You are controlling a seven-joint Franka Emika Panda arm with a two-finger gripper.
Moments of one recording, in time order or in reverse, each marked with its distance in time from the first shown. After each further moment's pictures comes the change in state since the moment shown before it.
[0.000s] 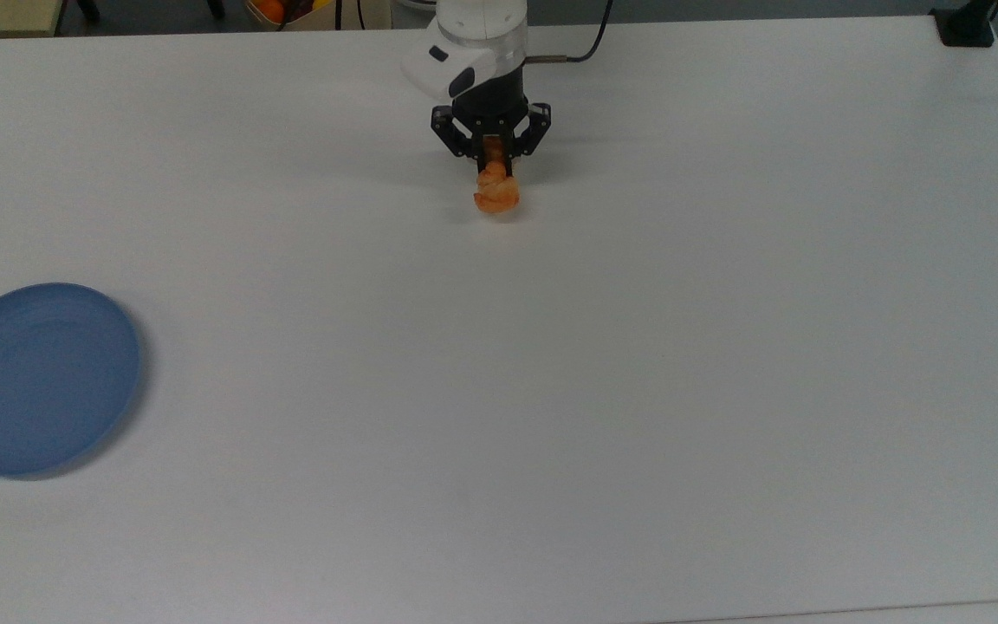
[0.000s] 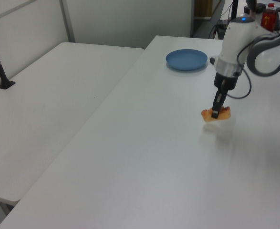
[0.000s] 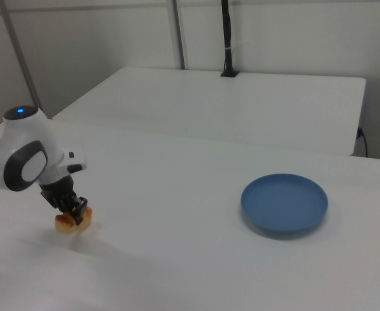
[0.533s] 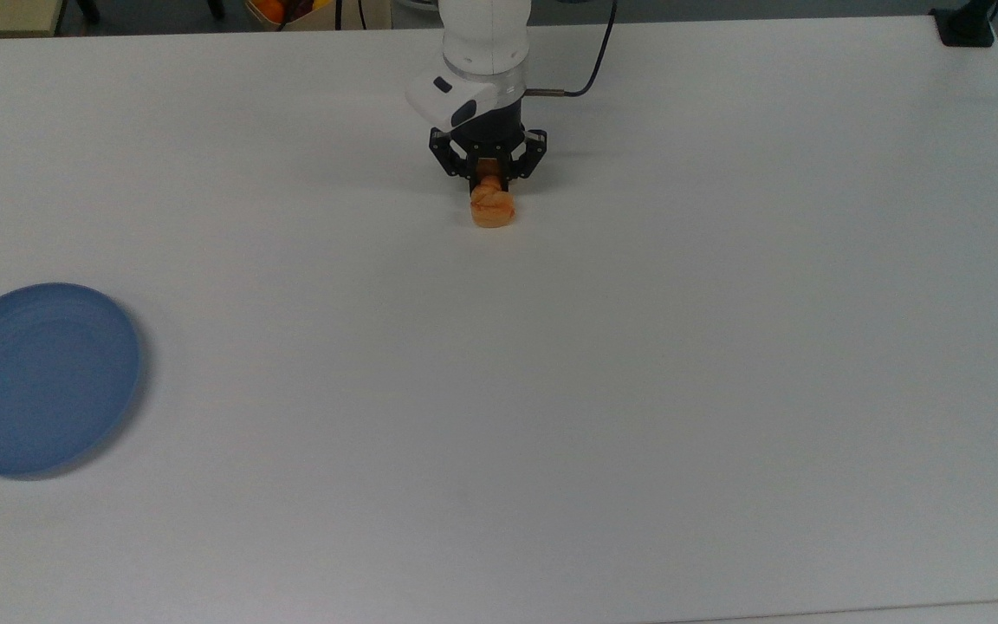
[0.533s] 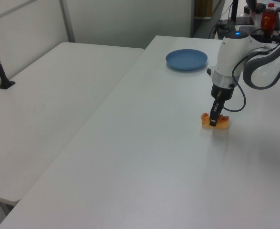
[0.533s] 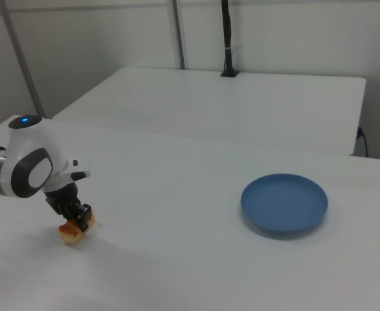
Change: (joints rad) arm -0.004 0.073 0.002 0.004 -0.065 0.048 0.074
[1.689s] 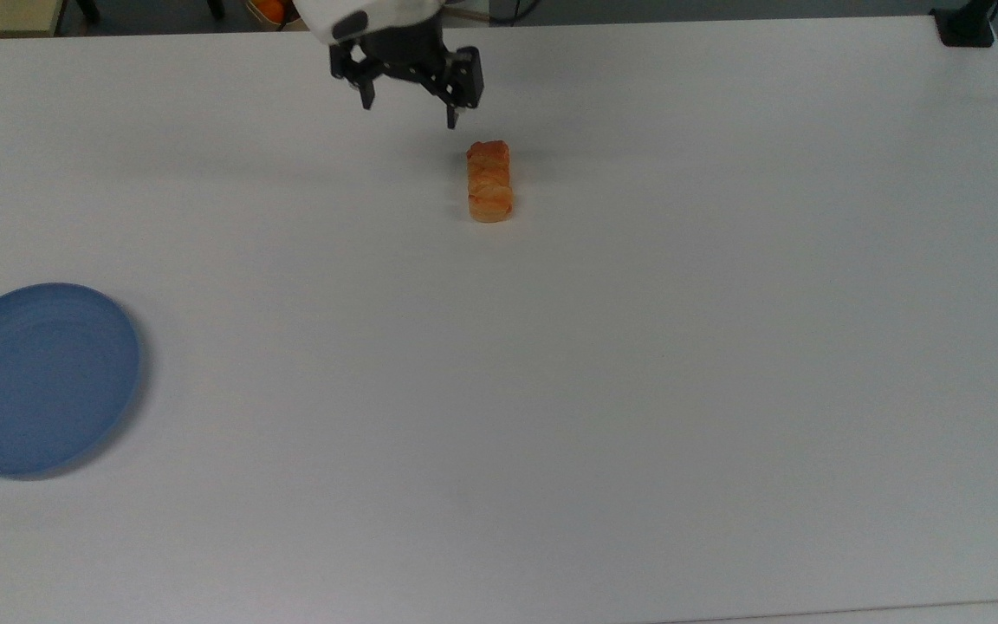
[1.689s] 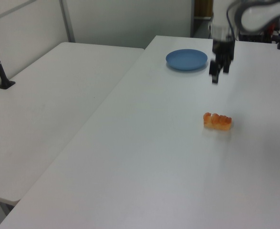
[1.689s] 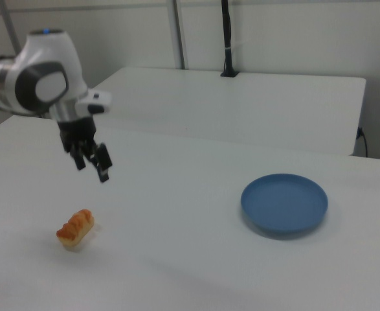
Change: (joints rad) arm -0.162 -0.107 -0.002 0.370 -0.016 -0.605 0.048
